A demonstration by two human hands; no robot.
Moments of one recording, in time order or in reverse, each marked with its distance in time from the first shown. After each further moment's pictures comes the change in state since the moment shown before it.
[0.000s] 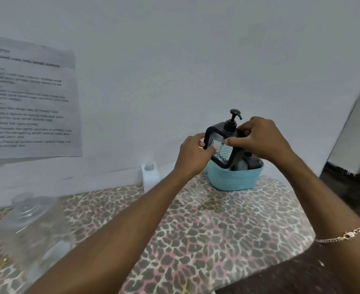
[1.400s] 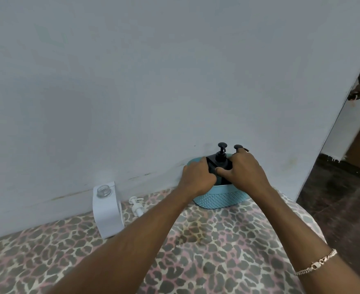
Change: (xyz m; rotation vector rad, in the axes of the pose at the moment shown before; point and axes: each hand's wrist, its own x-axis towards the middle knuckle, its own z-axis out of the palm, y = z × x) left_hand 0.089 -0.066 0.127 0.353 -0.357 -0.114; right_hand 0.047 0.163 0.127 -0.274 -0.102 0.182
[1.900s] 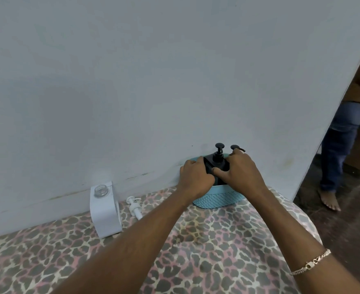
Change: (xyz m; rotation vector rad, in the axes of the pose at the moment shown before) left_hand 0.004 -0.005 0.015 -0.031 0.078 -0.008; right_hand -0.007 0.002 0.002 0.080 0.034 -0.050
